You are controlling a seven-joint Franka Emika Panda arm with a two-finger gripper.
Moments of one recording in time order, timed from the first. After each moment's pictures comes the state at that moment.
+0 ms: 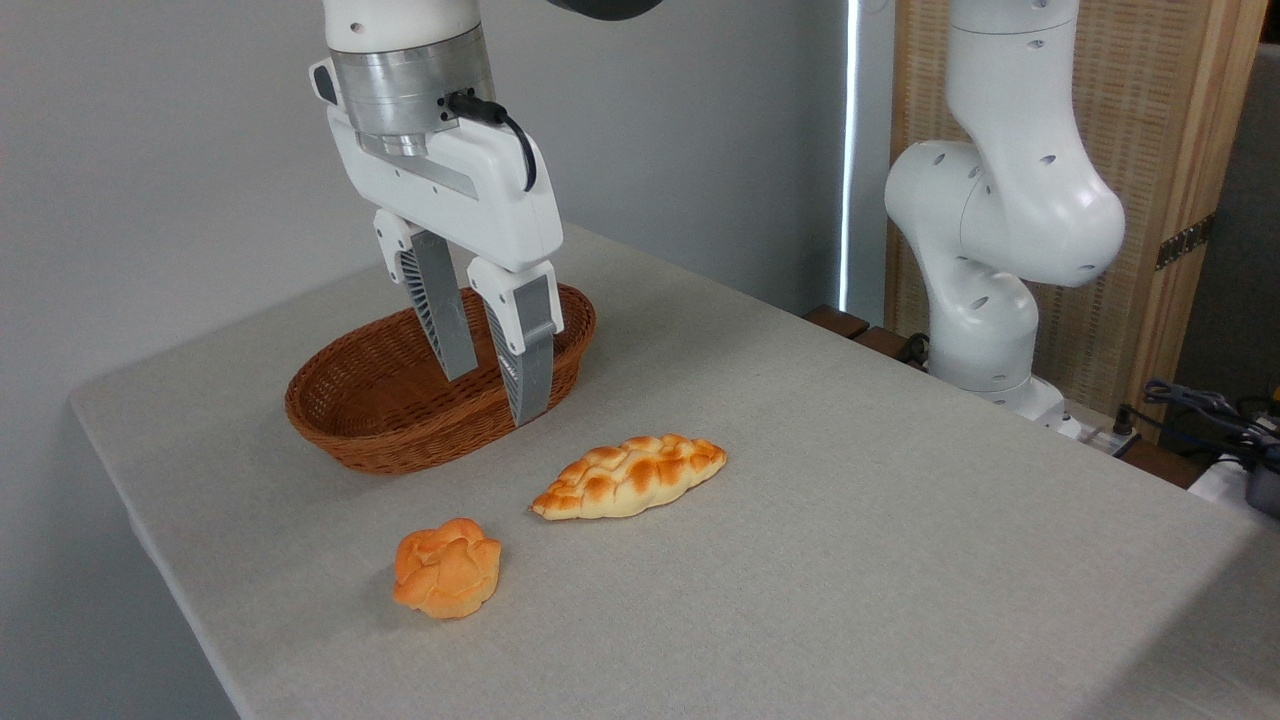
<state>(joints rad) -0.07 0.04 0.01 -1.60 -0.02 1.66 0.67</state>
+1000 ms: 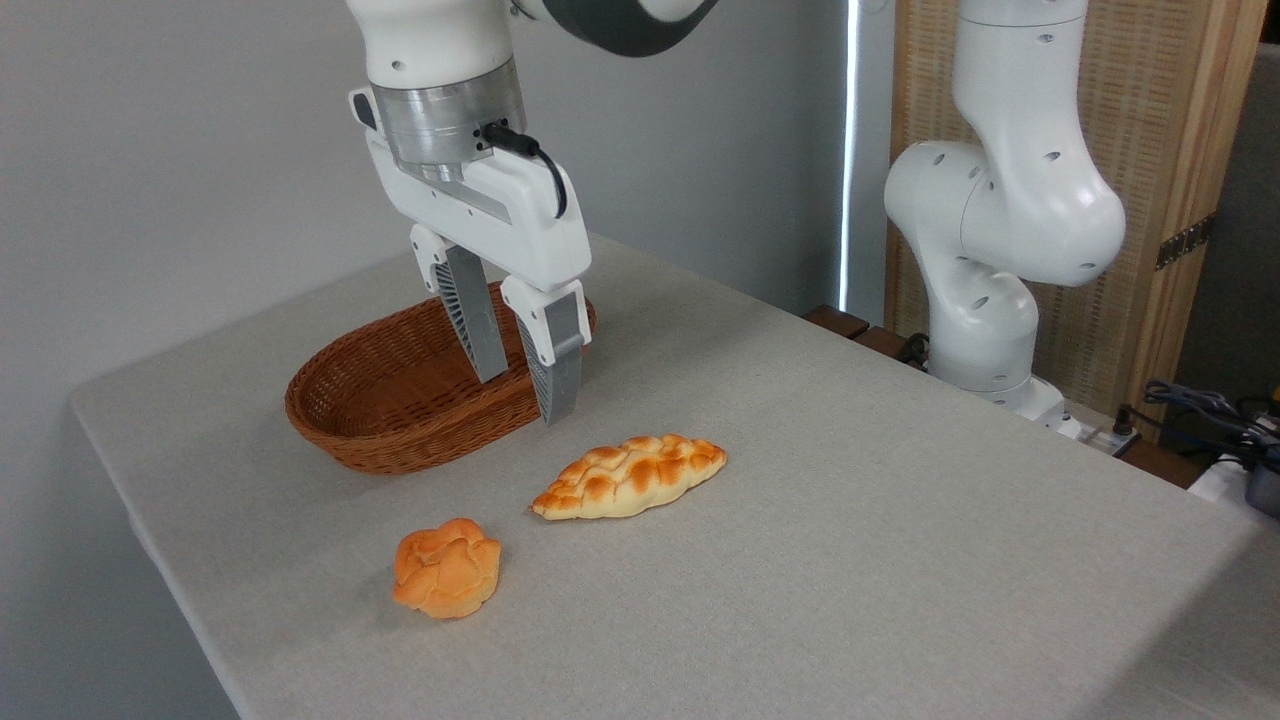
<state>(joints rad) -0.06 -0.03 -0.03 -1.77 -0.05 1.71 0.68</state>
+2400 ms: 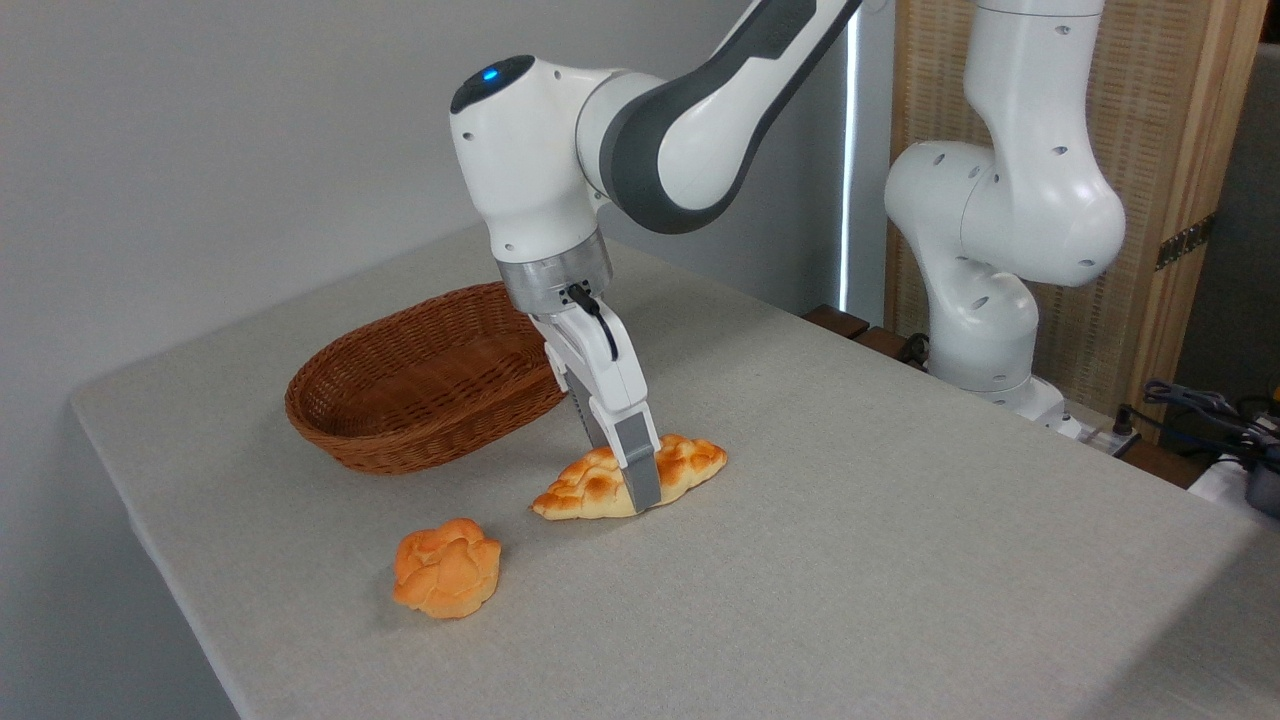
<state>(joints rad) -0.06 -0.16 -0.15 -2.30 0.06 2.05 0.81</state>
